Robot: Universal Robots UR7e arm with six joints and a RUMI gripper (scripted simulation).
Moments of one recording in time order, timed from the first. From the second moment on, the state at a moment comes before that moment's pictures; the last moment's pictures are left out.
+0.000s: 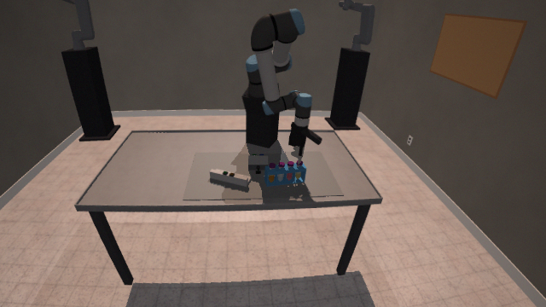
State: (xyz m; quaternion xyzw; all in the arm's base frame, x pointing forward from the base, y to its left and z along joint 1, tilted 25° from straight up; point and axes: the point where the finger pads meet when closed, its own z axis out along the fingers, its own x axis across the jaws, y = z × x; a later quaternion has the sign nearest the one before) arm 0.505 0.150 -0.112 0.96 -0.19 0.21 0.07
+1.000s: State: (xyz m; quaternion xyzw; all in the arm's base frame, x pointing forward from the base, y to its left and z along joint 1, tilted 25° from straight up) arm 0.510 0.147 -0.124 0.96 -0.19 0.21 0.07
